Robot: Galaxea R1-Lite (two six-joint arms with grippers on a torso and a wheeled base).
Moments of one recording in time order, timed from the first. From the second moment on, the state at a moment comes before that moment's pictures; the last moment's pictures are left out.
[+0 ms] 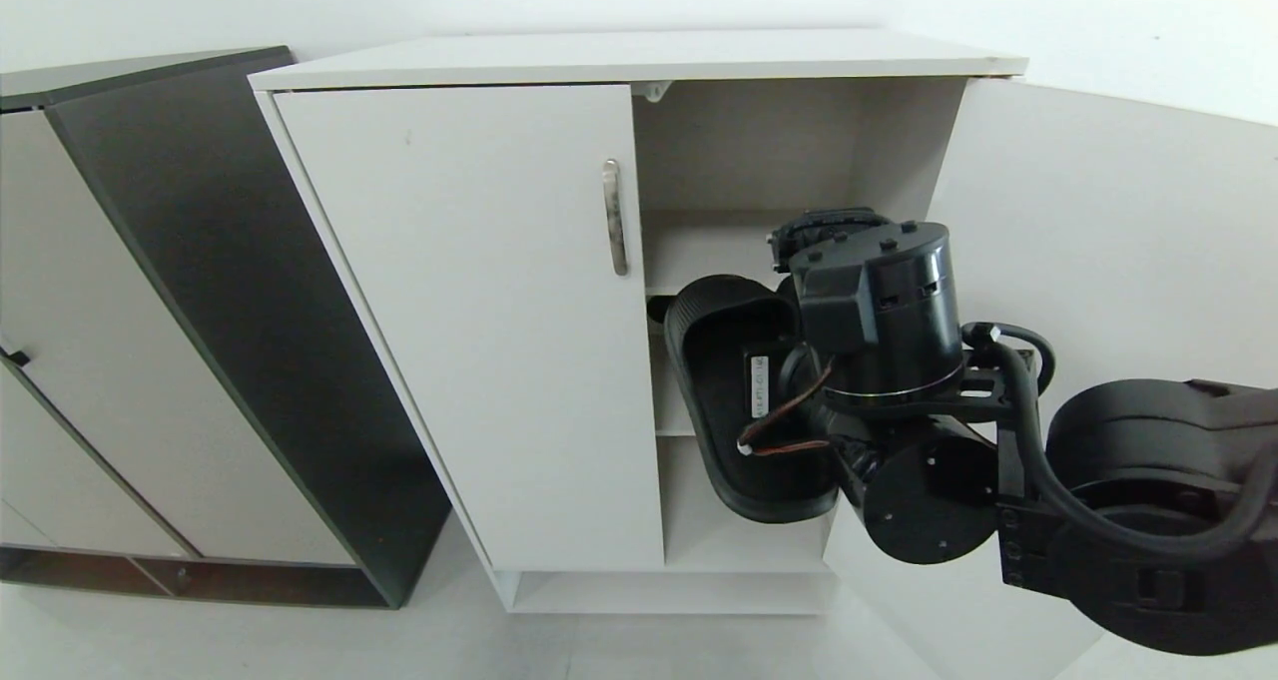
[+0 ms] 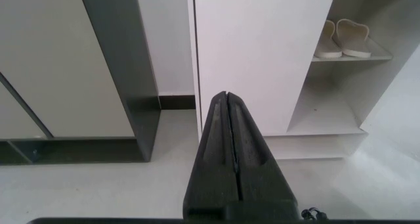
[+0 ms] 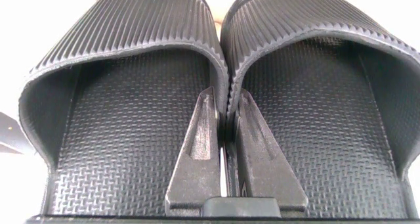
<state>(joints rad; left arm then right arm) 0.00 0.00 0.00 0.00 0.01 0.02 0.96 1.80 -1.21 -0.30 -0.88 0.21</state>
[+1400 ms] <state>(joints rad) 0.00 0.00 0.00 0.00 0.01 0.02 0.95 1.83 -1.21 -0.33 -0.88 0.22</state>
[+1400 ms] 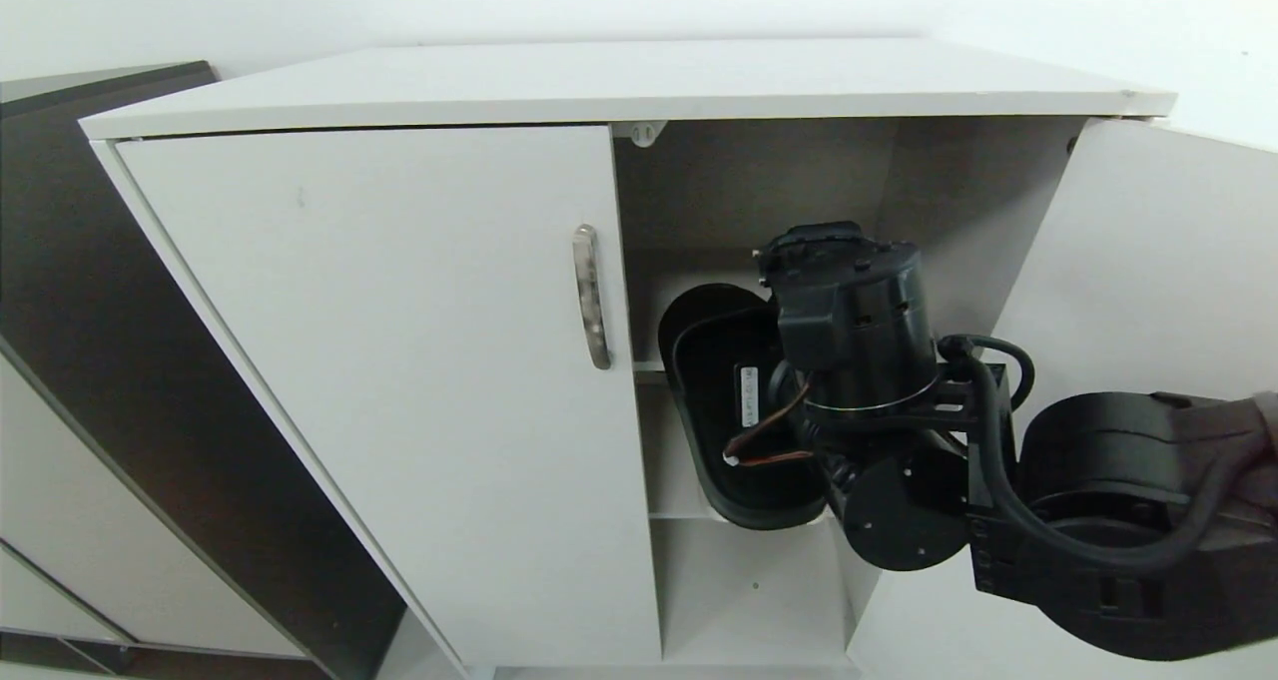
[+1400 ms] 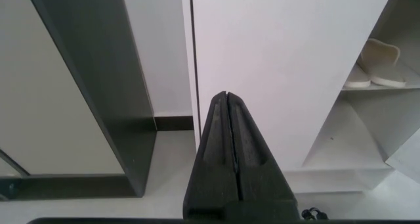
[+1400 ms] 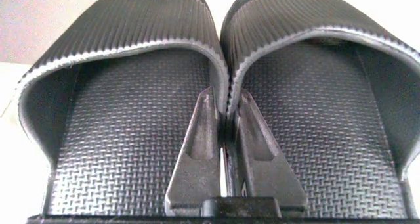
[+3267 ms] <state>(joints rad) 0.00 0.00 0.00 0.00 0.01 0.02 0.74 2.04 -1.60 -0.19 -0.76 0.19</state>
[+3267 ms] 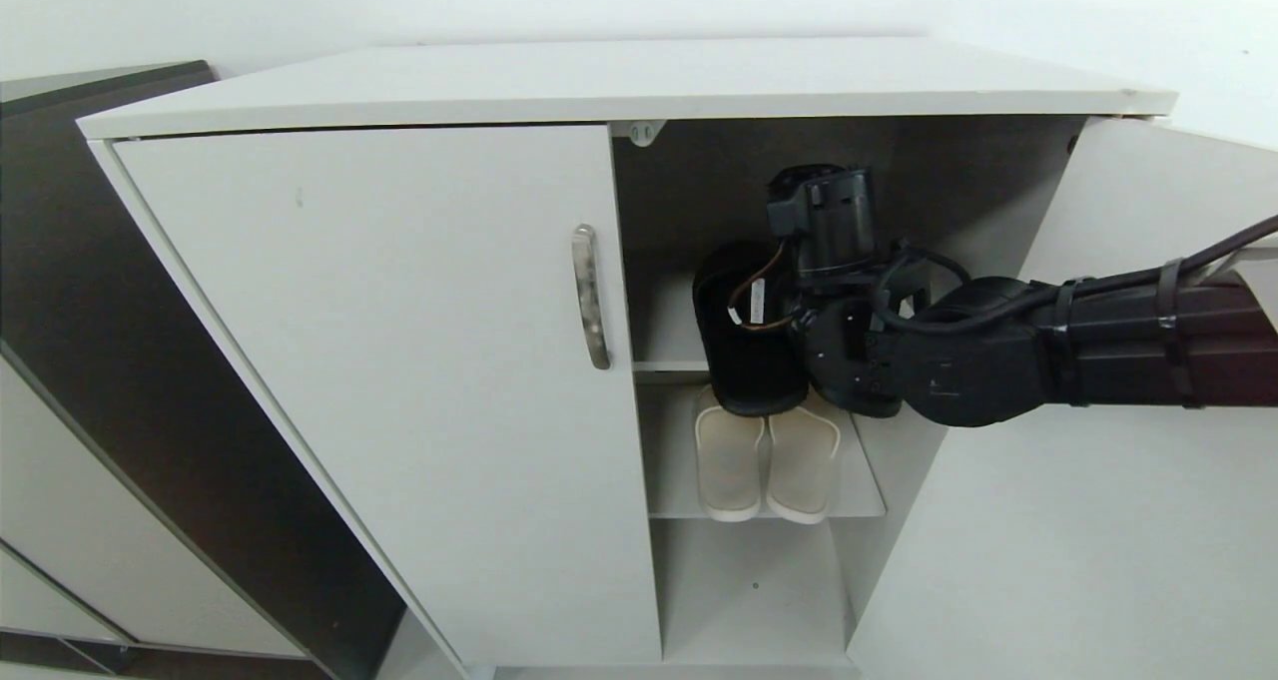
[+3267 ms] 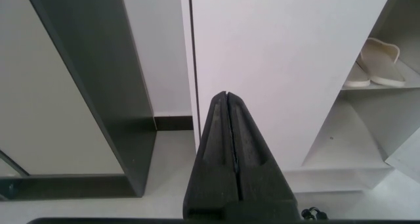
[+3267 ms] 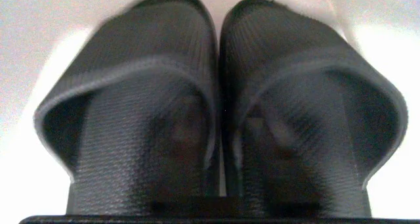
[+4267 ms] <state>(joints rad) 0.00 0.00 0.00 0.00 0.01 0.02 0.89 1.78 -1.23 -0.23 -0.82 0.19</state>
